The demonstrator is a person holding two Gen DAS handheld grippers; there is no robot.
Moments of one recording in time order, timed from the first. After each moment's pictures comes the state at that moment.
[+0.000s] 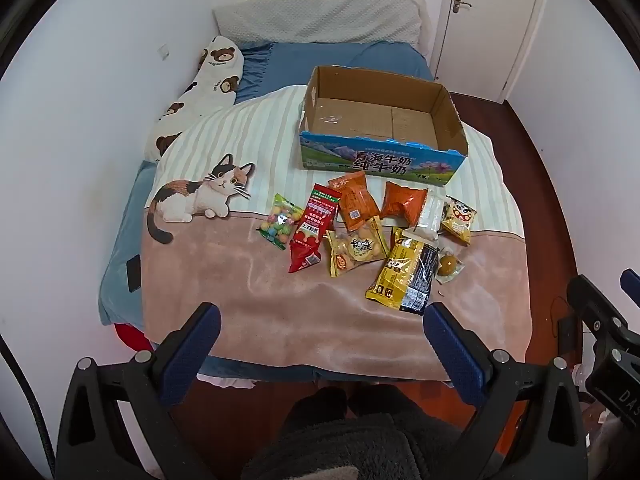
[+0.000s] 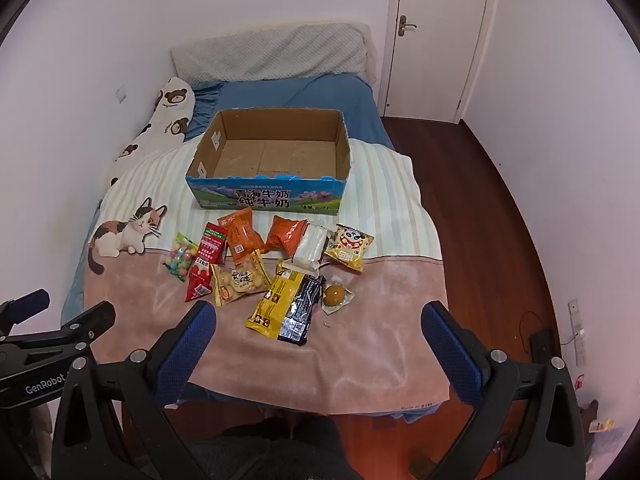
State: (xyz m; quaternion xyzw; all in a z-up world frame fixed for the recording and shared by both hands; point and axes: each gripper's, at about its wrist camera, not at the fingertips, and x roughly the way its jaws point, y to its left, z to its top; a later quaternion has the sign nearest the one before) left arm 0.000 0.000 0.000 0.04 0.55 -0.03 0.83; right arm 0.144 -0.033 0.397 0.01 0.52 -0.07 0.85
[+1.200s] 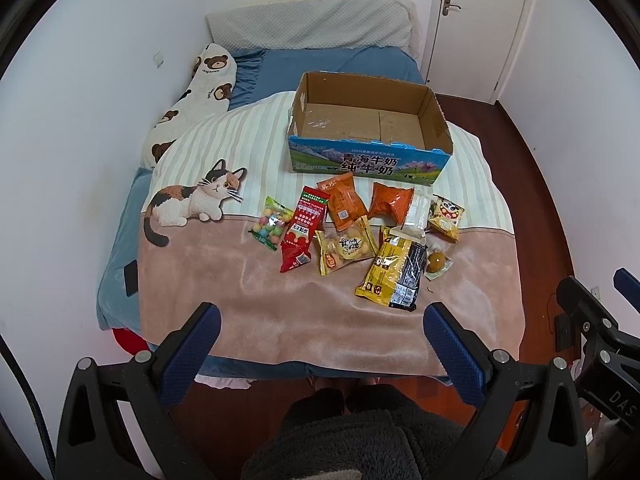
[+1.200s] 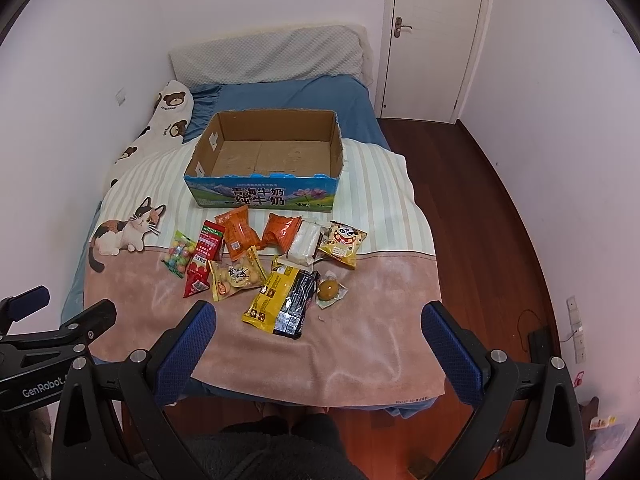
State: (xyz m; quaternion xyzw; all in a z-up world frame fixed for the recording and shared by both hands) left arm -0.012 -0.015 0.014 0.05 0.54 -0.03 0.84; right arm 0.128 -0.041 0.405 0.01 0.51 -0.07 0.85
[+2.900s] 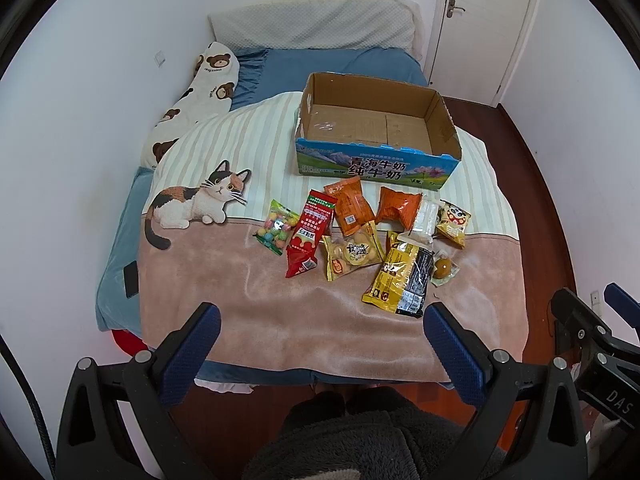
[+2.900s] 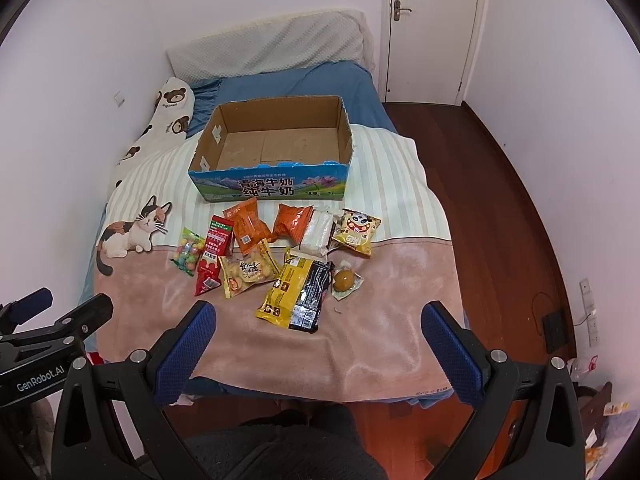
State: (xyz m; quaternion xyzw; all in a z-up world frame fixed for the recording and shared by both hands) left arm -0.009 0.000 0.009 0.04 0.53 -0.03 0.84; right arm 0.135 -0.031 0.387 0.04 0.53 -0.07 0.84
